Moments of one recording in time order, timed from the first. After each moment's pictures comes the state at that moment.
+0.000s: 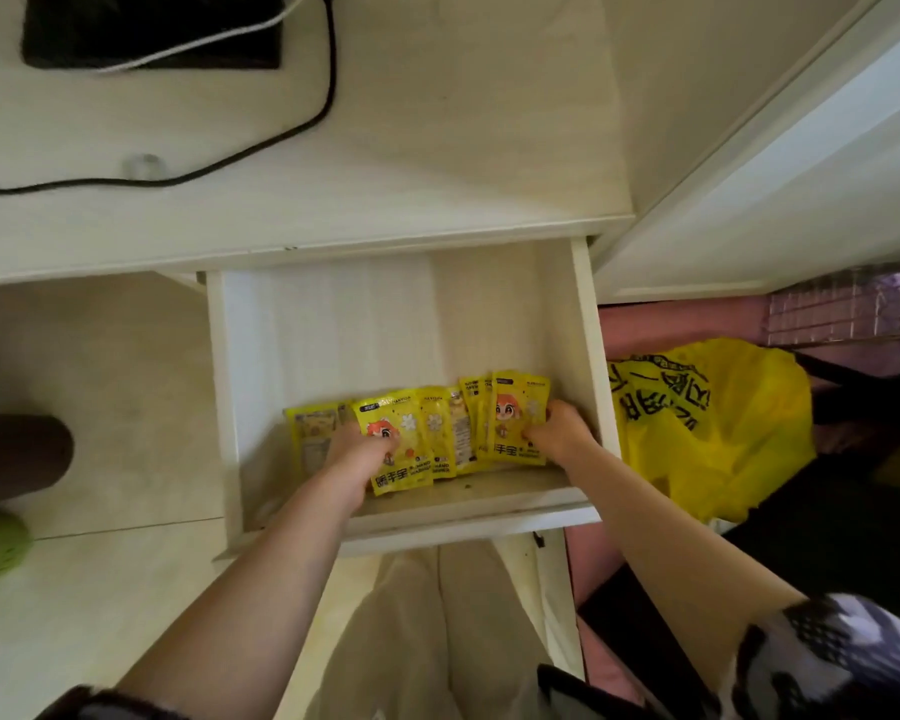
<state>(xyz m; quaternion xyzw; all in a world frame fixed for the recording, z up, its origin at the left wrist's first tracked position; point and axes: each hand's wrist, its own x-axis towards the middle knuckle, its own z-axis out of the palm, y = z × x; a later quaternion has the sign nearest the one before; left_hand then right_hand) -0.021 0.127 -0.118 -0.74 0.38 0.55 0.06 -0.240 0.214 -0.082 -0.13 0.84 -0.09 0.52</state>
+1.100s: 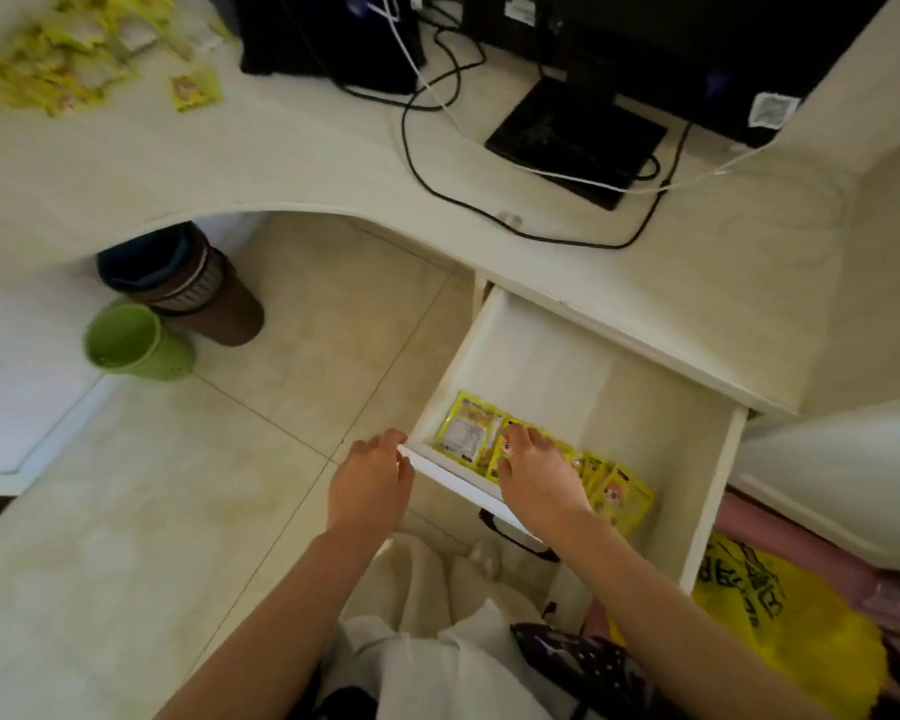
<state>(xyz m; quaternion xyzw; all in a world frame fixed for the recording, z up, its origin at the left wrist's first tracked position) 0.114 0.232 0.064 -0.78 0.57 0.24 -0.07 -0.074 0.196 0.071 -0.70 0.64 0.06 0.32</state>
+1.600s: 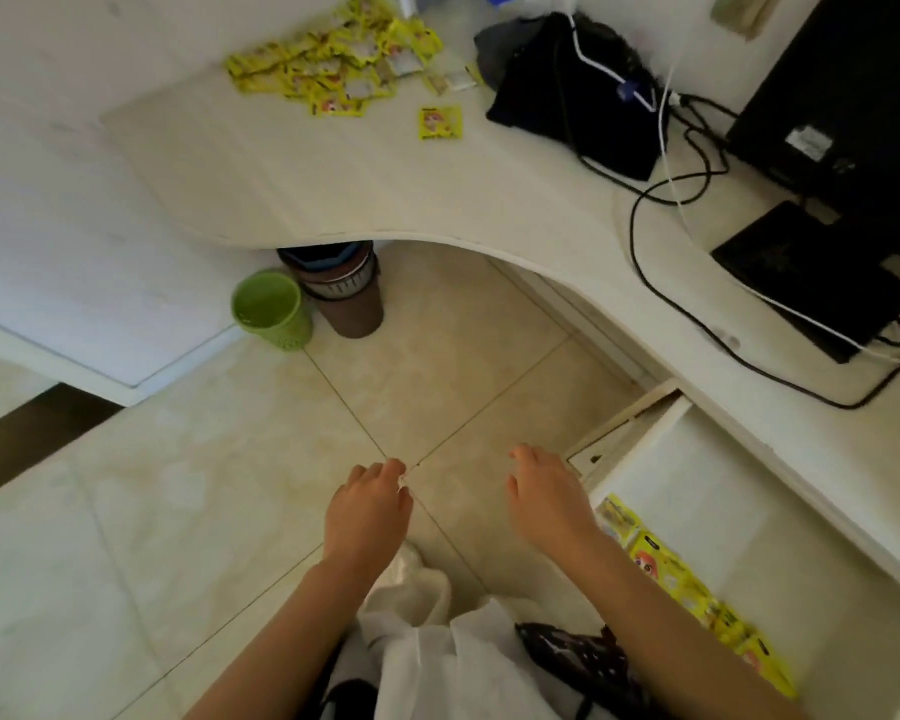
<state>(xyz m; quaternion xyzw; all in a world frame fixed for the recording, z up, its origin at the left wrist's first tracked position) 0.301 0.259 0.065 -0.85 0.48 0.19 -0.09 0.132 0.149 0.083 -0.82 0.50 0.11 0.25</state>
